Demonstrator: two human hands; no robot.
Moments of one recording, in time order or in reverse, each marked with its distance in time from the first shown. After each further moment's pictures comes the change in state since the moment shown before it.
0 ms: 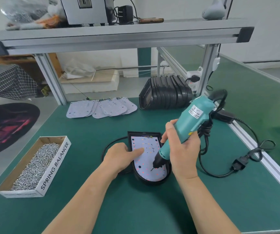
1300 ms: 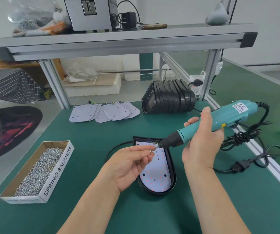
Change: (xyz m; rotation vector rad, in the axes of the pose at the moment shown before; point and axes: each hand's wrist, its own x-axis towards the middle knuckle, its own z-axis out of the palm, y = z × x) left_hand -0.042 0.028 -0.017 -1.079 -0.477 -0.138; right_hand 0.038 -0.029 0.008 0.263 0.390 0.157
